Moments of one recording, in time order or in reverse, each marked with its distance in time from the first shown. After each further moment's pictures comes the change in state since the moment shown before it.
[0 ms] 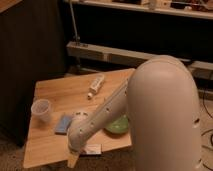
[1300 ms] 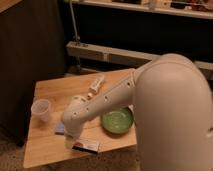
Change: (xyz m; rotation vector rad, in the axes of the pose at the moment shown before) arm -0.046 -0.042 -0.069 0.015 -0.033 0.009
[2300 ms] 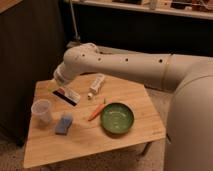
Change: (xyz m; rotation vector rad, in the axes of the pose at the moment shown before) arm -0.161 -0.129 -0.202 0.145 -0.599 0.055
